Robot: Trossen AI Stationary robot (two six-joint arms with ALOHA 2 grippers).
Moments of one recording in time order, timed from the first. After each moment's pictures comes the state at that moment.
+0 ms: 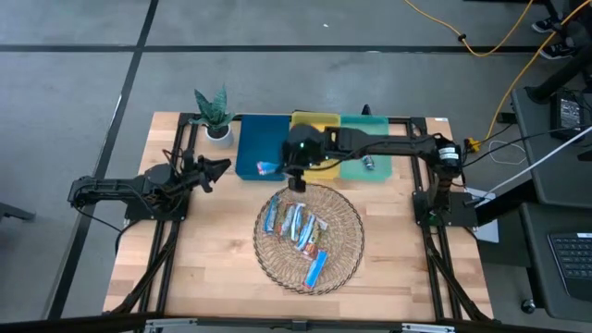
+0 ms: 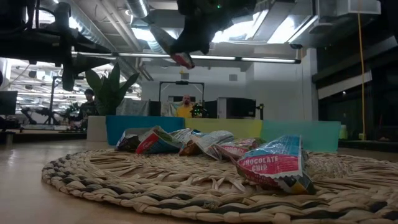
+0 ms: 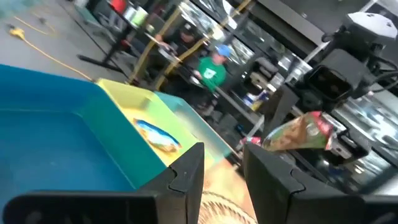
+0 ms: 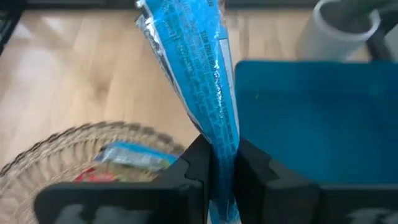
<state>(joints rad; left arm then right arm) 0.04 0.03 0.01 0.11 -0.46 -0.70 -0.16 1.89 1.68 -0.51 -0.14 -0.11</state>
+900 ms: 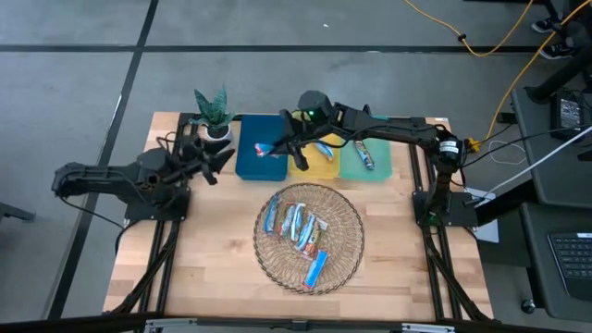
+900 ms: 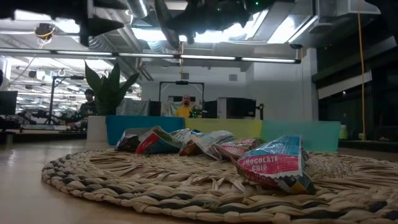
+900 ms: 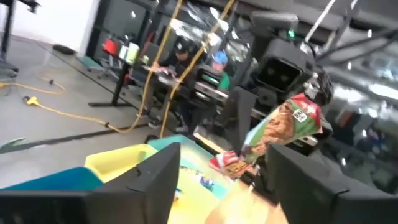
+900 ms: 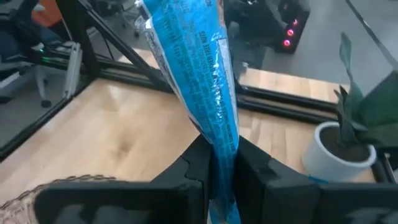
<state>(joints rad) 0.04 0.46 0.38 0.18 -0.47 -0.39 -0.31 1.89 1.68 -0.21 -0.57 -0.27</state>
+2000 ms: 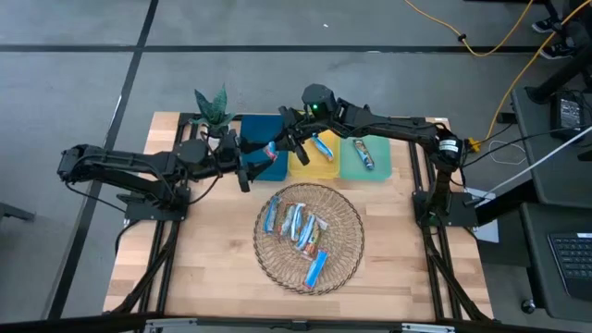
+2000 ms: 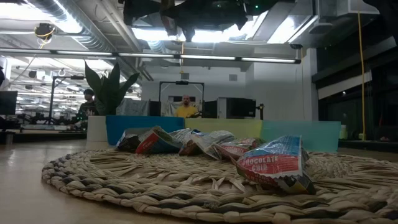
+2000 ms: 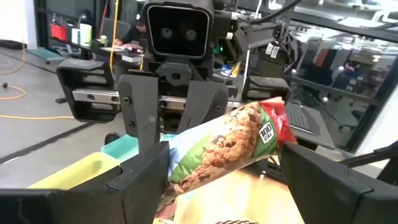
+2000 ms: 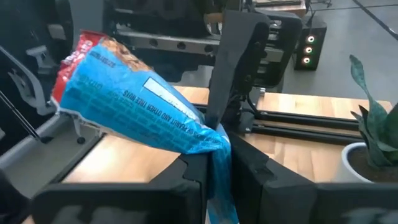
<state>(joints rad) 0.02 0.96 0.72 0.23 -0.31 -0.27 -0.34 1.89 1.68 -0.07 -0.71 -0.06</state>
